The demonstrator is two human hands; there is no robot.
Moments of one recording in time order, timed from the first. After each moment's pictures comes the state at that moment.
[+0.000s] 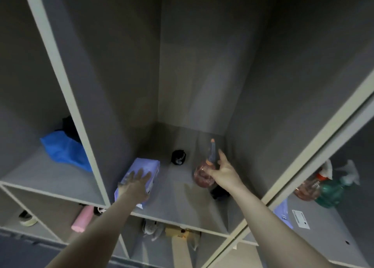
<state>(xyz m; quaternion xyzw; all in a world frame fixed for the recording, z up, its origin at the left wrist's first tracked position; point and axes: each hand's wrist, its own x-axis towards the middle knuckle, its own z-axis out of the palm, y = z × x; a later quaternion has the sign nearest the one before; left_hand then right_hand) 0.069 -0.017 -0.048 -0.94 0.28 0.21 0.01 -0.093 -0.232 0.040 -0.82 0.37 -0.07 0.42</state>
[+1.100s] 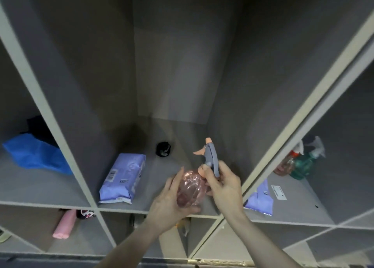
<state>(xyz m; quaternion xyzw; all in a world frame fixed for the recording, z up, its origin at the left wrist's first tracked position) -0.057 -0.047 -0.021 -0.79 0.42 0.22 -0.39 -0.167 -0.157 0.049 -0.76 0.33 -0.31 0.45</state>
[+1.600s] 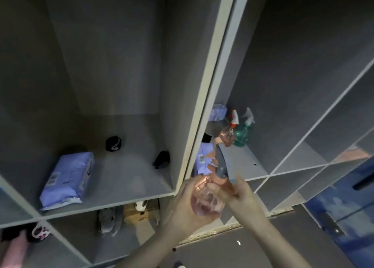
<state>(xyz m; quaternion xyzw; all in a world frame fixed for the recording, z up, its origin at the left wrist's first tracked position) -0.216 -0.077 -0.002 -0.66 0.51 0.26 -0.49 -0.344 -0.144 0.082 -0.69 0.38 -0.31 0.53</state>
